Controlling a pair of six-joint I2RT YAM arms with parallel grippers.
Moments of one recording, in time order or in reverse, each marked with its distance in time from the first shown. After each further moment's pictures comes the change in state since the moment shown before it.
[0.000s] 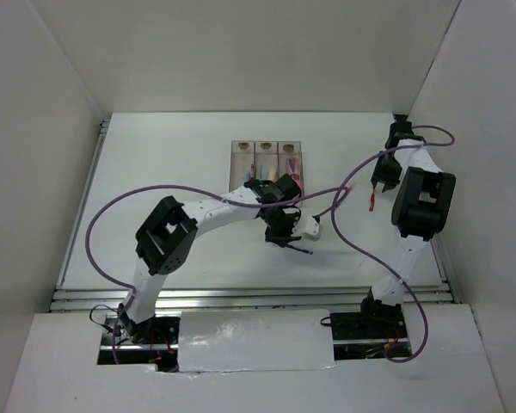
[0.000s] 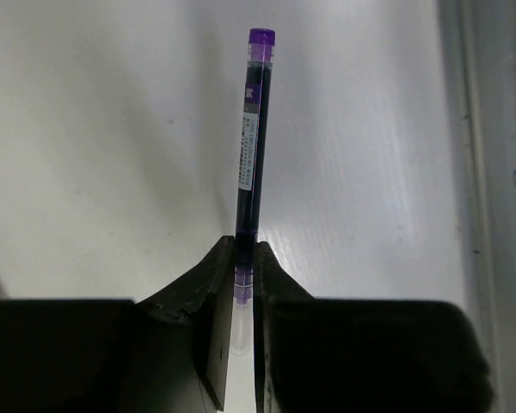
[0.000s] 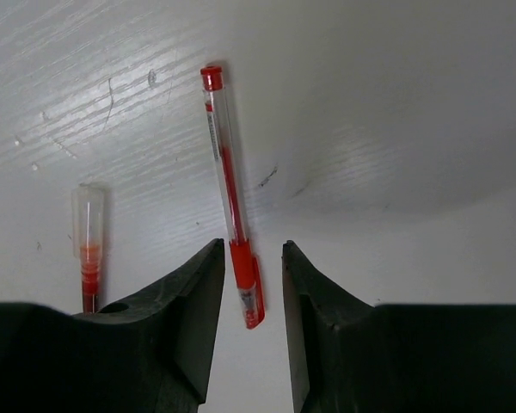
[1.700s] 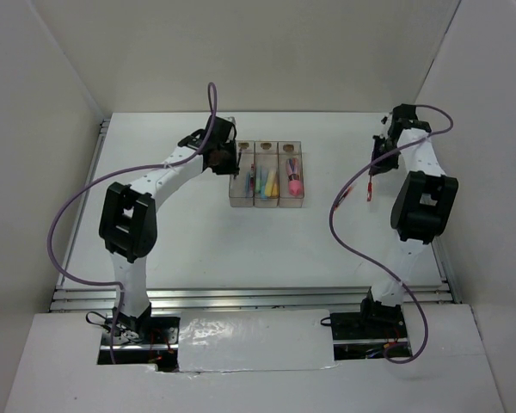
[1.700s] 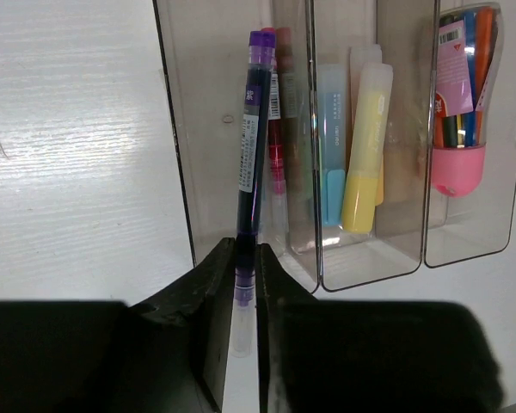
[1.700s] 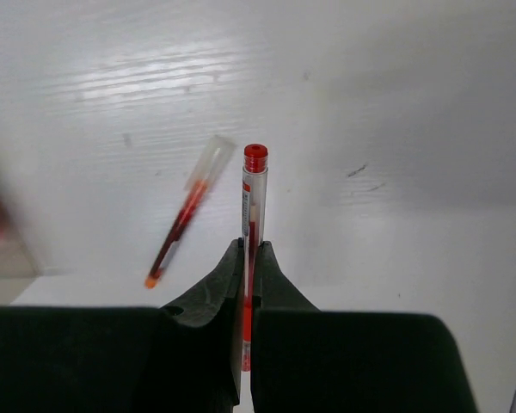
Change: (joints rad) left arm 0.449 -0.129 0.046 0.188 -0.457 -1.332; right arm 0.029 0.005 0.142 -0.112 -0.179 -0.165
